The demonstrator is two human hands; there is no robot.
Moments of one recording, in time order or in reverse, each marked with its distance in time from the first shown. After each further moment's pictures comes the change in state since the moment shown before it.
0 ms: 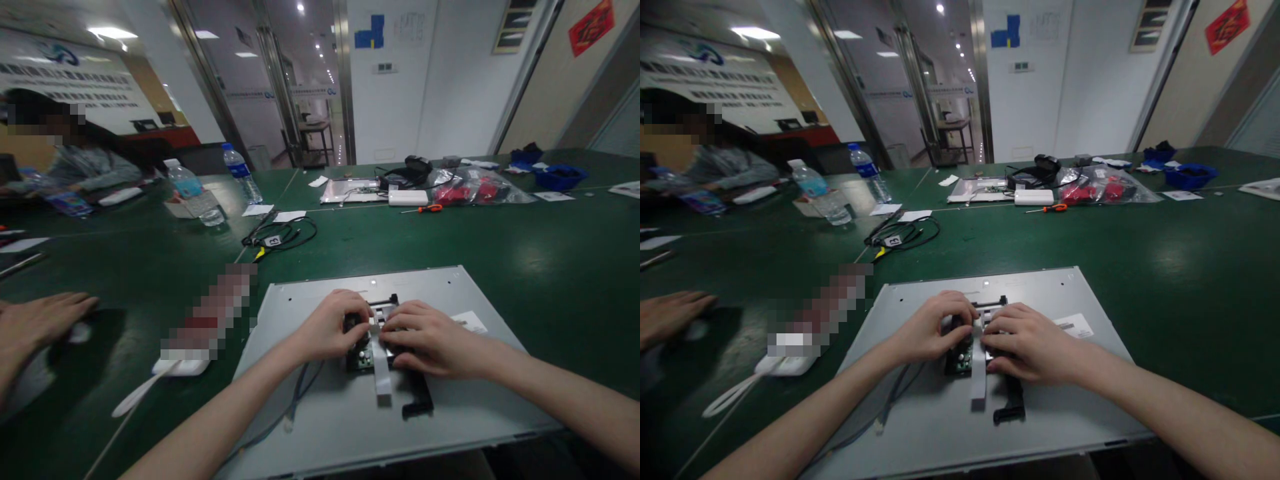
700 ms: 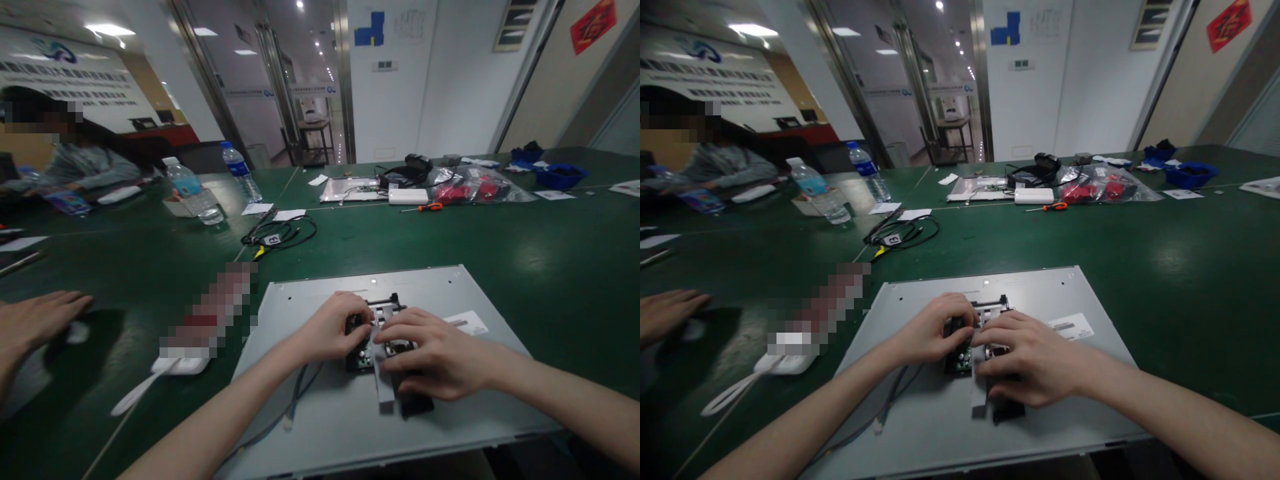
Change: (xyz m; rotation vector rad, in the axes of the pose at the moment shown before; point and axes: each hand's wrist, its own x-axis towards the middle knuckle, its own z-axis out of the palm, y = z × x) left_hand 0.000 0.000 0.003 0.051 -0.071 -0.026; right_hand -0.002 -0.011 -0.007 0.040 -0.041 -0.138
